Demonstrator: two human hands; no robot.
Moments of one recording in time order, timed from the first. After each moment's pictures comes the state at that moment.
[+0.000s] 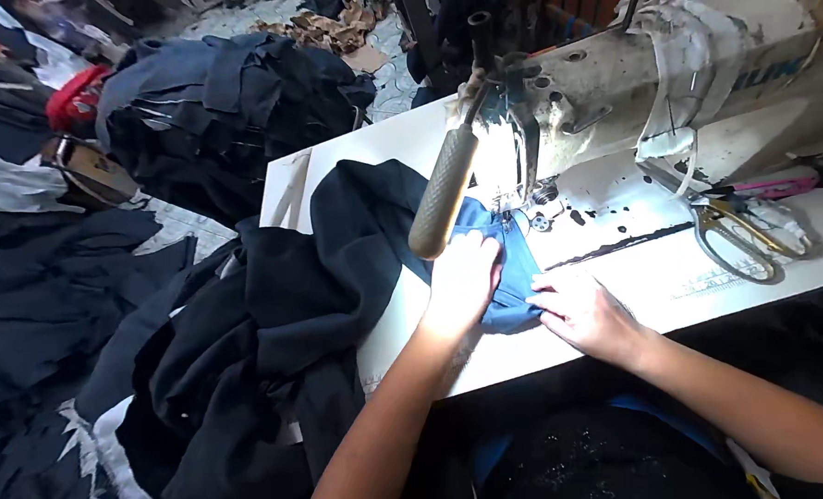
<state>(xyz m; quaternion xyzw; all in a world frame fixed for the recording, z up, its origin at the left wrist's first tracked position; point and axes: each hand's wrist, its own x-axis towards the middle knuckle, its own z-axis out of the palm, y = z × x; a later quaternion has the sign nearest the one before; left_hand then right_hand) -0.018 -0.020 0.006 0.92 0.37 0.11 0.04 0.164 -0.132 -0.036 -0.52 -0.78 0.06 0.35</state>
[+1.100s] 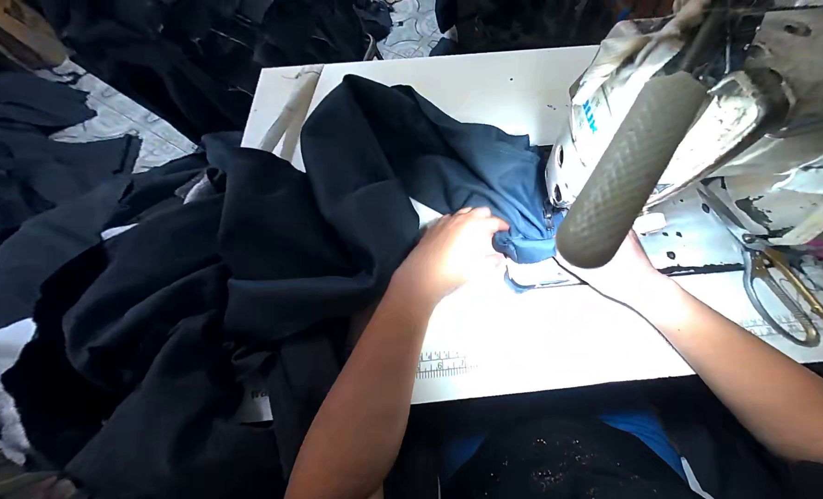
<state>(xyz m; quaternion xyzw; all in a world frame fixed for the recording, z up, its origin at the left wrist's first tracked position) -0.067 0.032 0.001 0.89 0.32 0.13 0.30 0.168 -0.056 0.003 -0.55 -0.77 0.07 0.31</state>
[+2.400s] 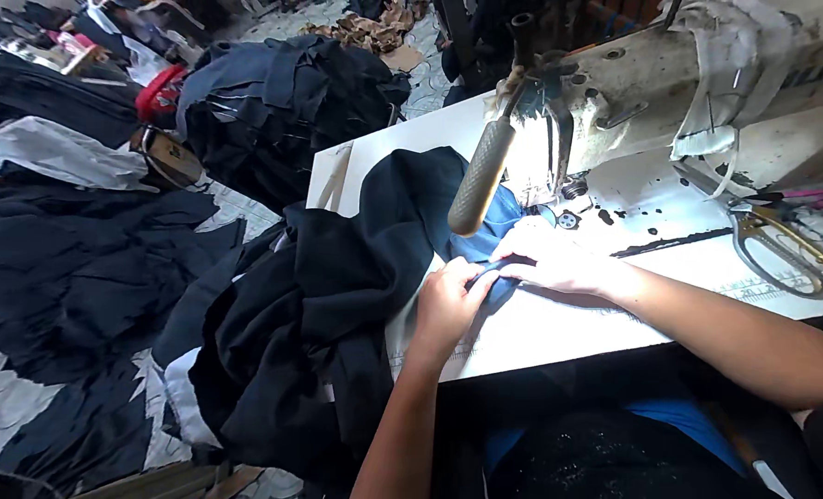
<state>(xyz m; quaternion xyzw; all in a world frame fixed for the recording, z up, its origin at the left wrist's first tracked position) -0.073 -0.053 0.018 0.80 0.46 0.30 0.24 0.146 -0.041 -0.003 -0.31 -0.86 0.17 0.37</state>
